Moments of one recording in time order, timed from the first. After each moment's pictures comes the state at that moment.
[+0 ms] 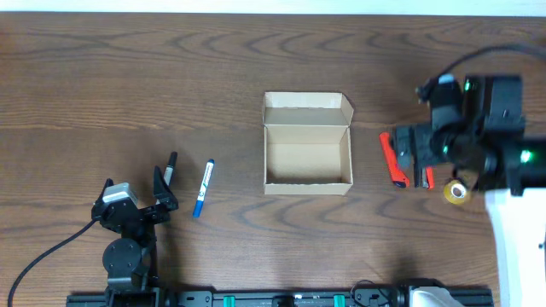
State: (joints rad) left arm 0.00 0.01 0.03 -0.11 -0.19 -0.17; right arm 0.02 1.27 1.49 -1.27 -0.09 -0.17
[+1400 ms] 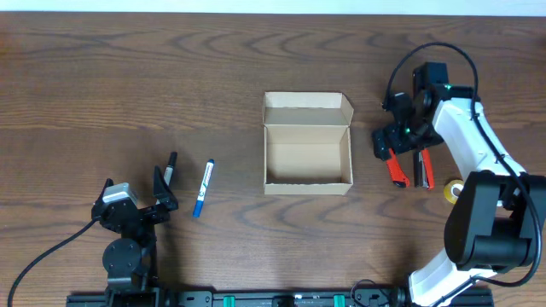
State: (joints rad) left arm 0.00 0.01 0.03 -0.11 -0.19 -0.17; right arm -0.05 1.83 1.29 -0.95 -0.05 -0.35
